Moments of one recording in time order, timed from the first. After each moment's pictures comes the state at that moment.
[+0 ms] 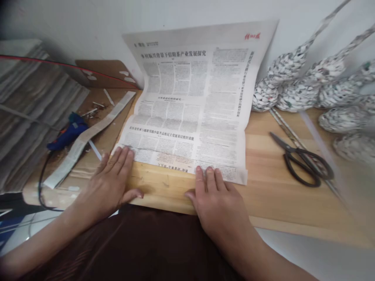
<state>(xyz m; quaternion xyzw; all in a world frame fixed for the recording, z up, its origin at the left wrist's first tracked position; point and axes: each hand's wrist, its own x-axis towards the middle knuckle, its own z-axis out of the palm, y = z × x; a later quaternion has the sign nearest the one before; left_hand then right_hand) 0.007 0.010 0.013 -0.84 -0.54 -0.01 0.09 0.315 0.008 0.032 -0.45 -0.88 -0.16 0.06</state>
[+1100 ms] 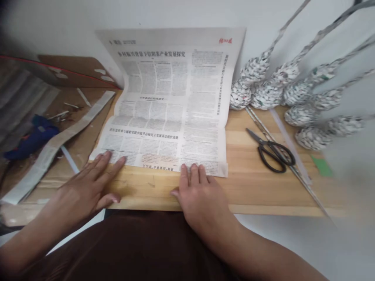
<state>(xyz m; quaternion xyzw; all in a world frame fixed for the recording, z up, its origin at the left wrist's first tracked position) -0.012 0.011 0.013 -0.86 -0.51 -0.02 0.03 0.309 0.005 0.041 -0.48 -0.87 -0.10 0.01</state>
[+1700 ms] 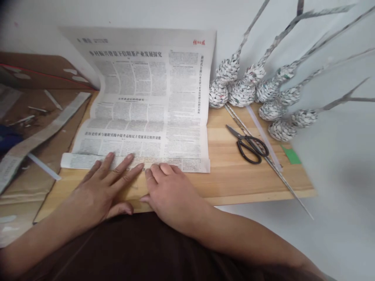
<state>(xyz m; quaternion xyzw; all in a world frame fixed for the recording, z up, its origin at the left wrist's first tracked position) 0.050 0.026 0.009 -0.91 -0.42 -0.03 0.02 0.297 0.023 0.048 -0.40 -0.90 0.11 0.08</state>
